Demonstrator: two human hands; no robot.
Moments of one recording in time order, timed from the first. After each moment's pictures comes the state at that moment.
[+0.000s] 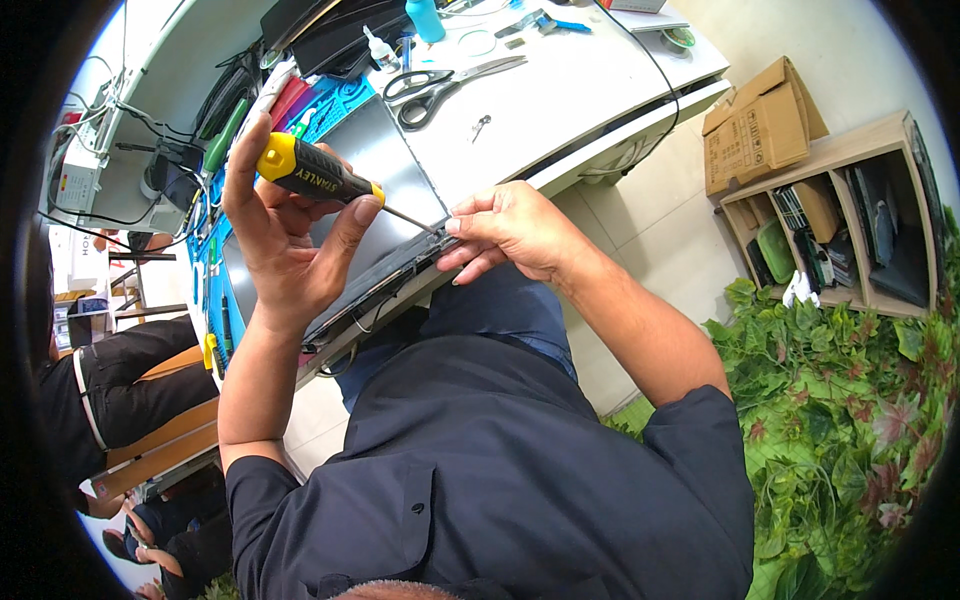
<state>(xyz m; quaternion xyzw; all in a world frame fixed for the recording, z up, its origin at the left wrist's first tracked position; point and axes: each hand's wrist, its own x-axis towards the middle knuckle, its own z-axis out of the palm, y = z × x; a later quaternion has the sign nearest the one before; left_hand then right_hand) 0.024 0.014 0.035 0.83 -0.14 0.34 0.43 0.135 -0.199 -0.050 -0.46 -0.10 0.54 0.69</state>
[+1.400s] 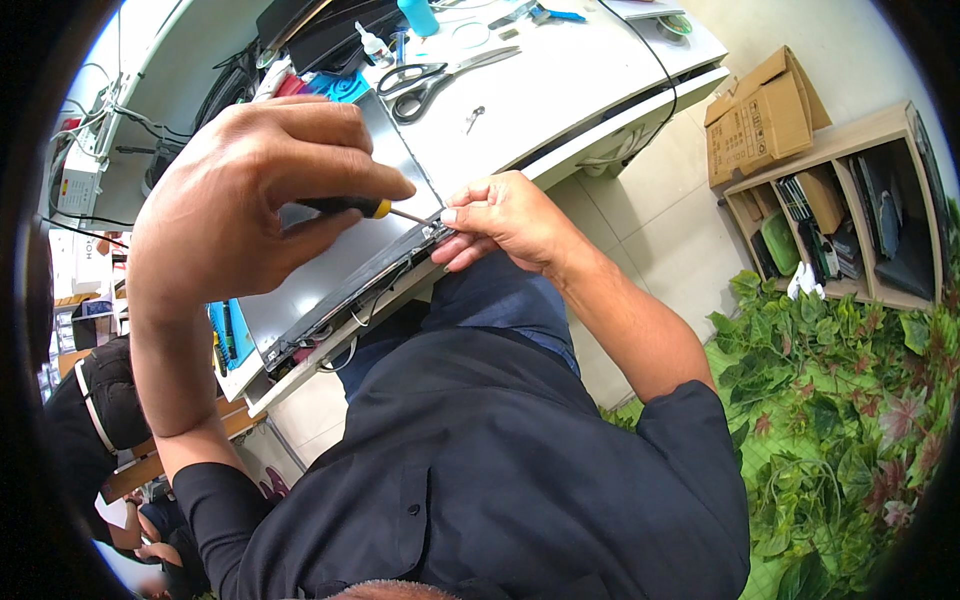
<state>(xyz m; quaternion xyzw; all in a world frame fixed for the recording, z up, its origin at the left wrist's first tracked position) 0.063 0.009 0.160 0.94 -0.34 0.00 0.10 0.131 -0.198 -0.056 -0.45 -0.13 0.51 0.72</state>
